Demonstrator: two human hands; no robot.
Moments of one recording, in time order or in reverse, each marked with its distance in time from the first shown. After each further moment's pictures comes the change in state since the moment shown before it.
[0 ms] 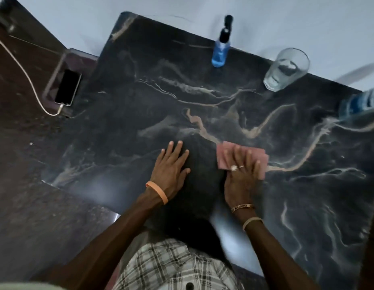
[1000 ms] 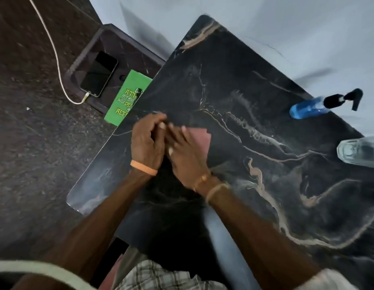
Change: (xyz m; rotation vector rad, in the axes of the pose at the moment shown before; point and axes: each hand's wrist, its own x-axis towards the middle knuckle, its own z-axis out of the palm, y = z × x) left_hand 0.080 -0.187 -0.115 -0.482 0.711 -0.407; right_hand 0.143 -0.286 0.100 -0.124 -0.399 -0.940
